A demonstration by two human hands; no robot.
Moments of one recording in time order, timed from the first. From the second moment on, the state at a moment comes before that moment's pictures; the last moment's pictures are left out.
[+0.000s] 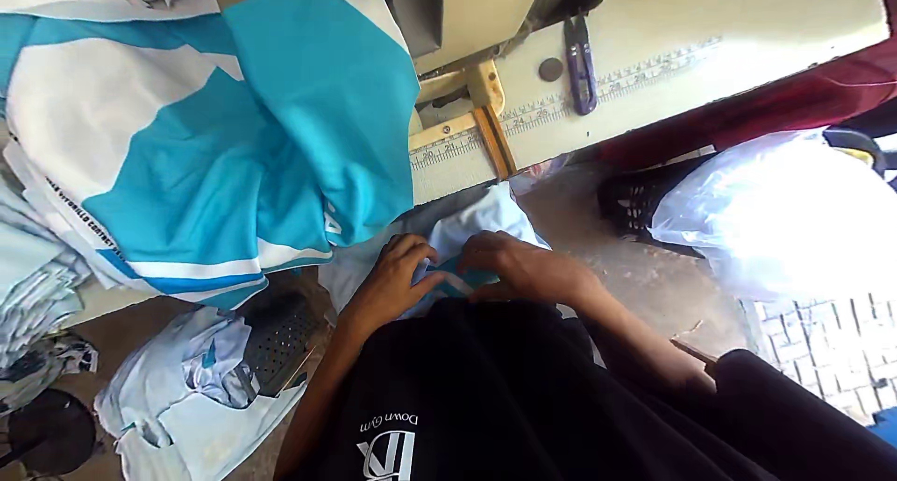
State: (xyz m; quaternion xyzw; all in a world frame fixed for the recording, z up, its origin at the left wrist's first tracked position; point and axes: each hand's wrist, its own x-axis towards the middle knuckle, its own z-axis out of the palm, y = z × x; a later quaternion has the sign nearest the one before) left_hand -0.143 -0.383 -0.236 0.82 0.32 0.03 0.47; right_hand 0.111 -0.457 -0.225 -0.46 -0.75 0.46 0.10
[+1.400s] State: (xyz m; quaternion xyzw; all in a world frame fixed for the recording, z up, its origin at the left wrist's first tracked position) left_hand -0.137 -0.234 -0.061 0.91 0.12 0.32 0.25; right_hand 0.080 -0.338 -0.096 -0.36 -0.67 0.28 0.59
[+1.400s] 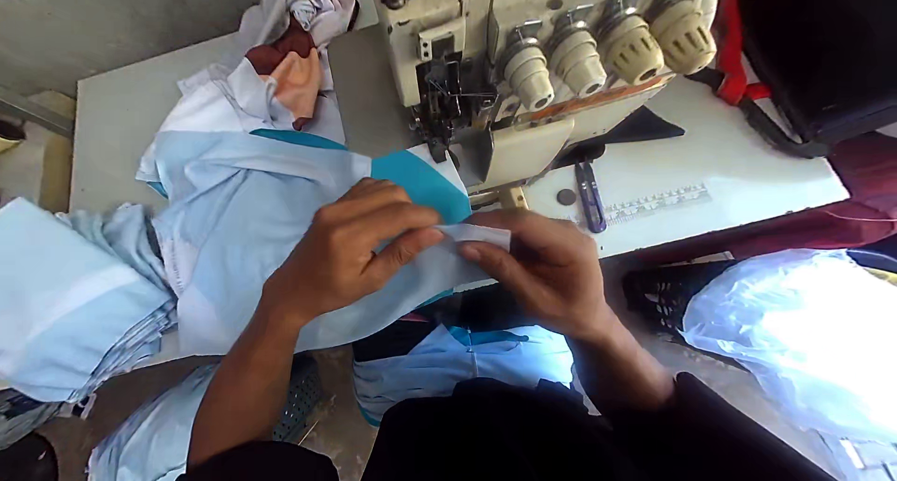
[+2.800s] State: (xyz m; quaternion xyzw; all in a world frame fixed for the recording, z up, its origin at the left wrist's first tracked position) left_hand -0.129 -0.199 -0.053 0.90 0.33 0.25 0.11; right_hand 0.071 -0.339 -0.143 -0.38 -0.44 0.50 0.64
